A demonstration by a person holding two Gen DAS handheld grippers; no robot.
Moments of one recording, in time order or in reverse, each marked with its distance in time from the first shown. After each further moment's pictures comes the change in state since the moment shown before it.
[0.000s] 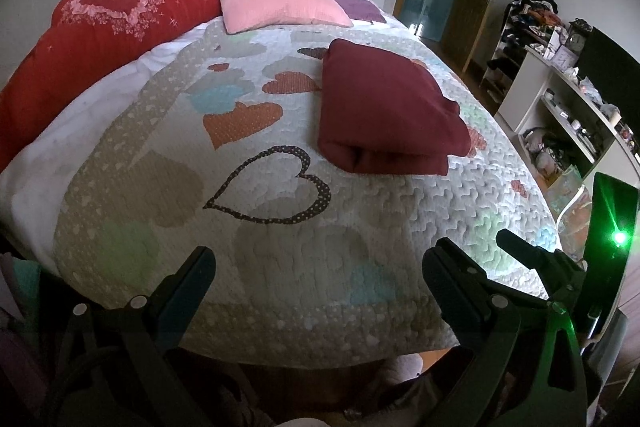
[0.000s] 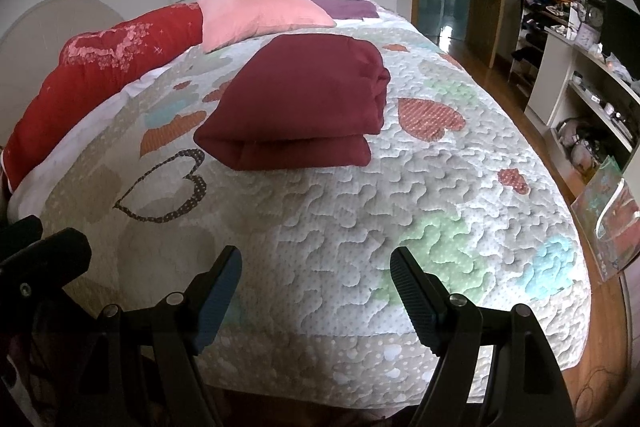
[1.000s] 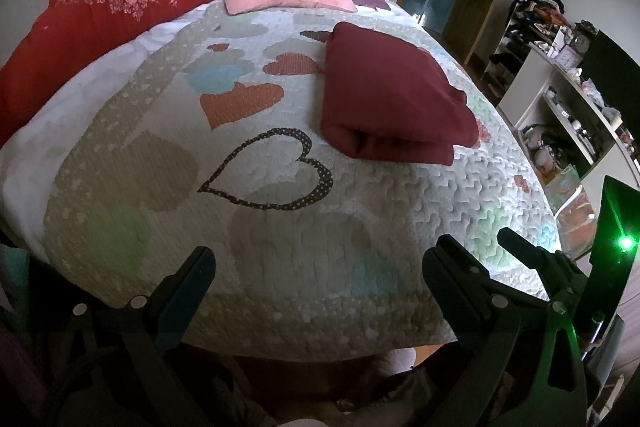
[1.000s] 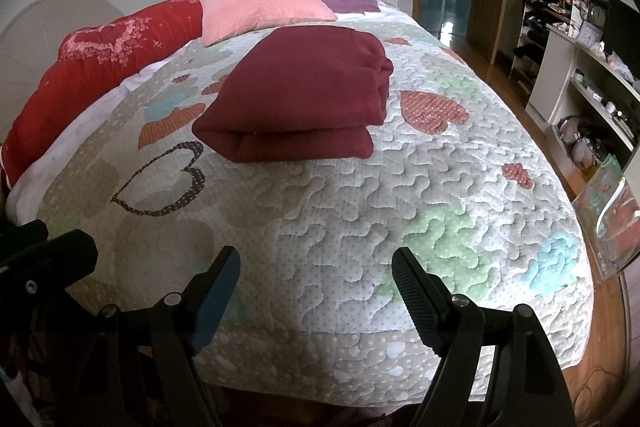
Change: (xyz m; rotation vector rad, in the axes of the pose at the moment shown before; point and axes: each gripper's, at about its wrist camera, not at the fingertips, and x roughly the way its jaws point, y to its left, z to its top) left arm 0.014 0.005 -0.003 -0.034 0.058 -0.015; right arm 0.006 -0.002 -0.003 -0.004 0.015 0.004
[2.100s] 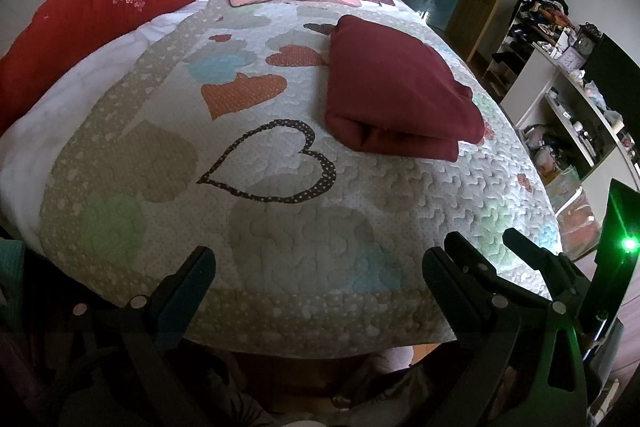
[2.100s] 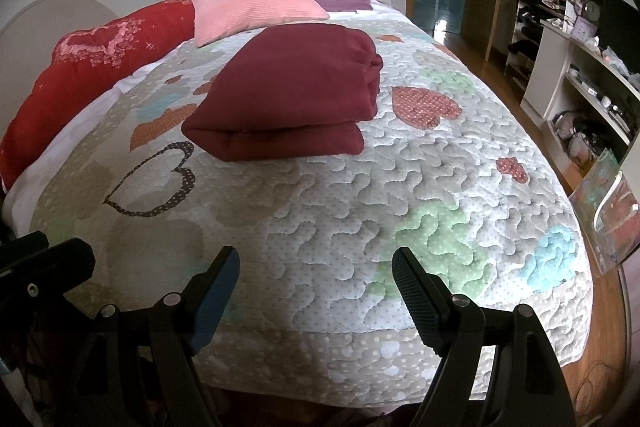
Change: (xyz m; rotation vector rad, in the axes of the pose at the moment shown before) left arm 0.006 0.002 -0.003 -0.014 0.017 0.002; right arm 0.004 -0.007 -0.001 0.013 0.003 -0.012
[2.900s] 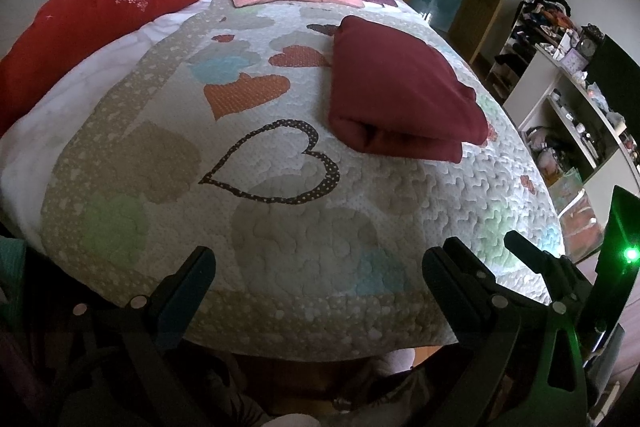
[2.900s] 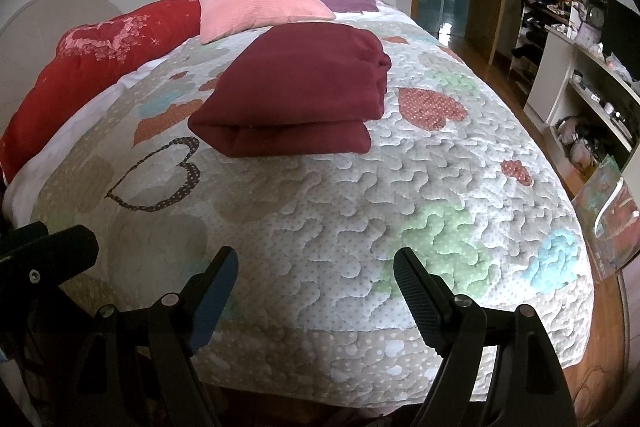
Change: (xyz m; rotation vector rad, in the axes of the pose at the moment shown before) left arm 0.000 0.000 0.000 -0.011 -0.005 0.005; right arm 0.001 0.003 -0.003 -0.024 -0.002 0.005
